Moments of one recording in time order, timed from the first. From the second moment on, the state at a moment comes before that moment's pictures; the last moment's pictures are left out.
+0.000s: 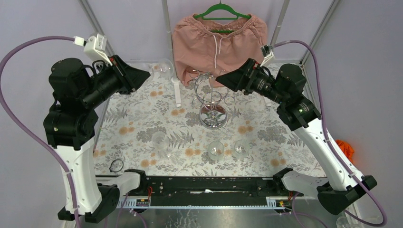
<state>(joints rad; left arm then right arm) -0.07 1.15 2.03 -1.03 0.46 -0.45 0.51 1.13 1.35 -0.21 -0.45 0.87</state>
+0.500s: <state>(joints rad) -0.11 1.13 1.93 -1.11 0.45 -0.37 0.51 1.12 1.35 -0.36 -0.36 0.80</state>
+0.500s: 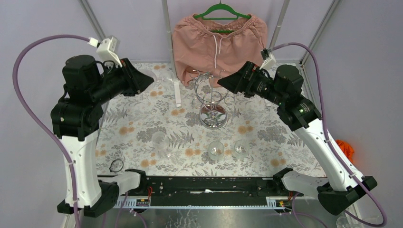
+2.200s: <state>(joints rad) -0.79 1.29 1.90 -1.24 0.14 -0.33 0.48 1.20 1.37 -0.39 -0.41 0.74</state>
